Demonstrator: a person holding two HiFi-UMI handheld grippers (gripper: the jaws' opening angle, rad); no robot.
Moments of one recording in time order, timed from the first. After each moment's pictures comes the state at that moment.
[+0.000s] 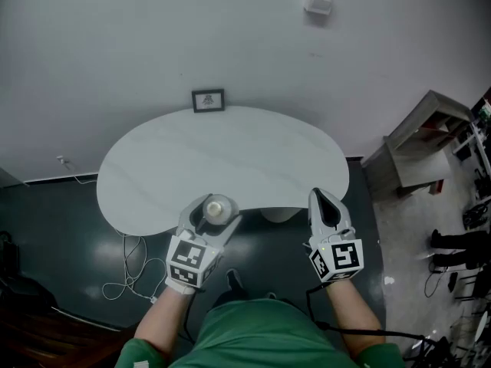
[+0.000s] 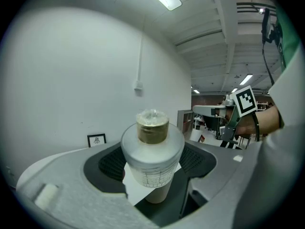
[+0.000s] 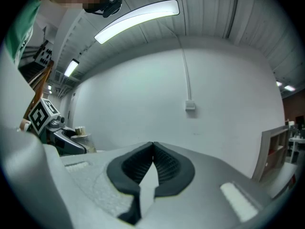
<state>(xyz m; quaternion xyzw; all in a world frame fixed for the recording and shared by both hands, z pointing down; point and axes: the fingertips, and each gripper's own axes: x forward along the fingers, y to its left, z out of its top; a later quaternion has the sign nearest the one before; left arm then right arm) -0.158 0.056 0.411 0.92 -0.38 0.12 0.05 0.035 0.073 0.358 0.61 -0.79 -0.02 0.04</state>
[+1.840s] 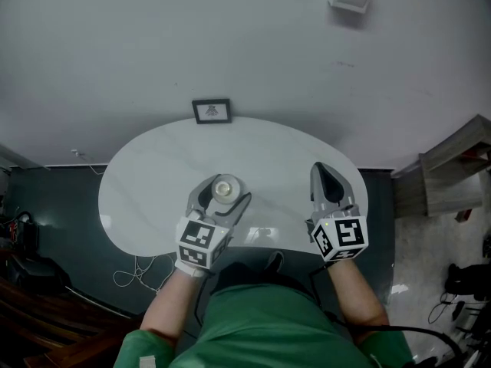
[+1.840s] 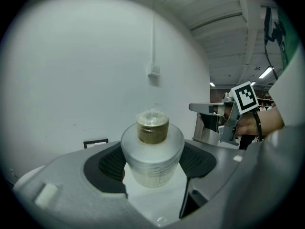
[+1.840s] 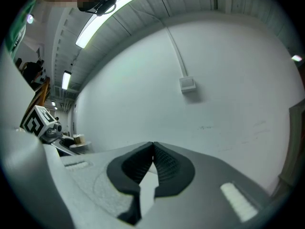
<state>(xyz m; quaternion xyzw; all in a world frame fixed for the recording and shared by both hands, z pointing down) -0.066 -0.161 0.439 0.88 -0.44 0.15 0.07 0.115 -0.179 0.391 0.56 -0.83 0.04 0.00</state>
